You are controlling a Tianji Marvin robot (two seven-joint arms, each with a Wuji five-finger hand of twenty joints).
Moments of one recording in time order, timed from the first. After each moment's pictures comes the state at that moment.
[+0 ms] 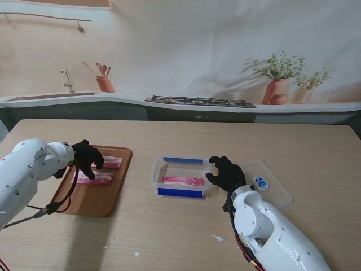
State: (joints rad) left arm 0.96 -0.94 -0.99 -1.01 1.08 -0.48 -0.40; right arm -1.45 -1.15 1.05 -1.40 -0.57 0.12 -0.21; left_hand 0.52 -0.58 0.76 -0.09 0.57 0.07 0.65 0.43 0.52 0.08 0.57 0.54 0.42 0.17 0.68 0.74 -0.05 0.32 0.93 0.51; right_hand 0.62 -0.38 0.71 -0.11 0.34 0.19 0.41 0.53 0.27 0.19 0.92 0.42 0.38 0.25 0.79 0.47 0.13 0.22 0.94 0.47
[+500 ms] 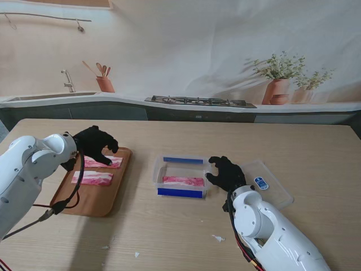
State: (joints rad) left arm 1.12 -0.96 -1.21 -1.31 0.94 -0.49 -0.41; right arm -1.45 -1.15 1.05 -1.40 -0.56 0.12 -0.21; left_hand 0.54 -0.53 0.71 -0.08 0.57 0.11 0.64 0.45 0.59 0.11 0.58 0.58 0.49 0.20 0.68 0.75 0.09 0.33 0.95 0.54; right_hand 0.62 -0.38 0.71 -0.11 0.34 0.19 0.41 0.53 0.27 0.19 0.92 0.42 0.38 0.25 0.79 0.47 0.13 0.22 0.94 0.47
